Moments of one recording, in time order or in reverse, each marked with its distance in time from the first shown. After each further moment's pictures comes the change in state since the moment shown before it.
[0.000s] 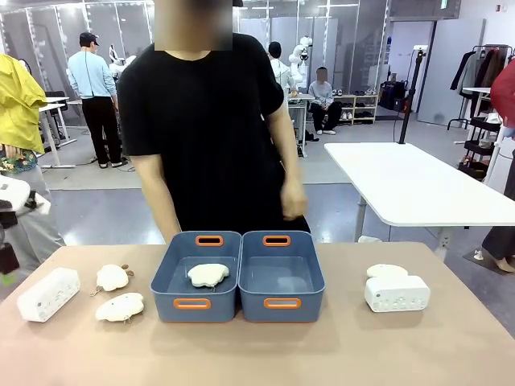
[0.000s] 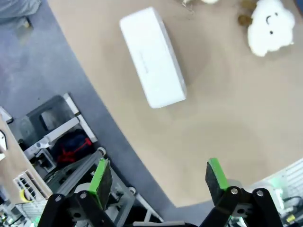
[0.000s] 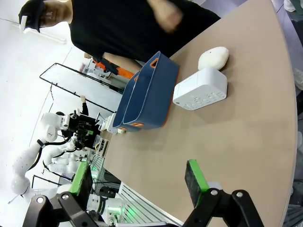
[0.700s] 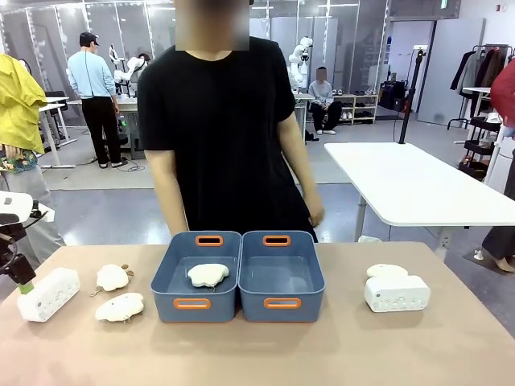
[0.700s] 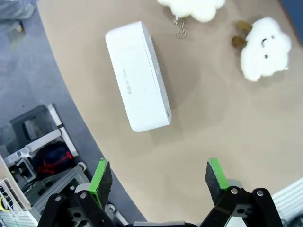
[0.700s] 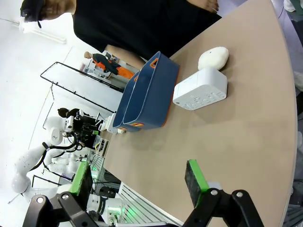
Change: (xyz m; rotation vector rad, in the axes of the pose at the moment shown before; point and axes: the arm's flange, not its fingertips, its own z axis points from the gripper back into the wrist) left arm -0.001 -0.007 -0.026 -0.059 -0.106 0.091; right arm 0.000 0.000 0.000 0.000 0.000 0.000
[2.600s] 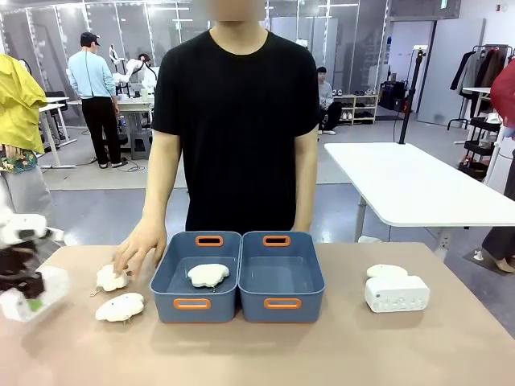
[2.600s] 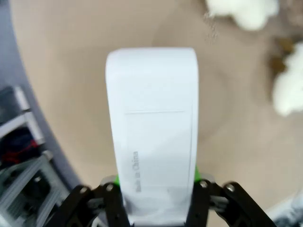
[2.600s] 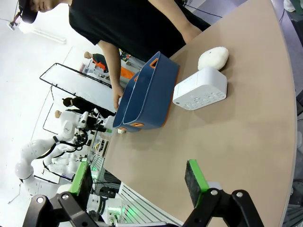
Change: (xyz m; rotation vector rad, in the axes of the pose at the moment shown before) left arm 0.012 0.043 -0.075 -0.171 0.083 0.142; right arm 0.000 0.000 0.000 0.000 -0.001 0.000
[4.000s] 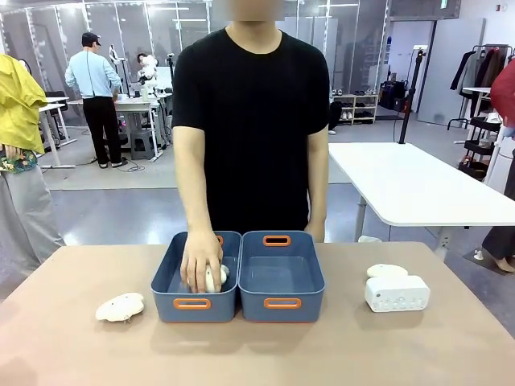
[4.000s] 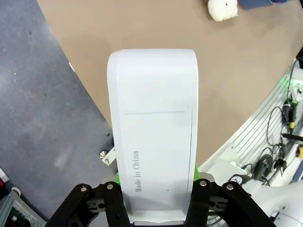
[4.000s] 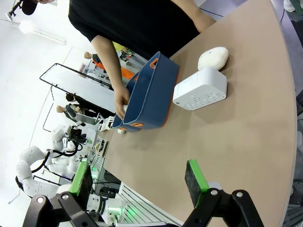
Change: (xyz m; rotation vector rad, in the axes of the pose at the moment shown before) left arm -0.135 0.136 0.068 -0.405 -0.118 -0.134; right arm 0.000 0.000 0.000 0.000 -0.001 0.000
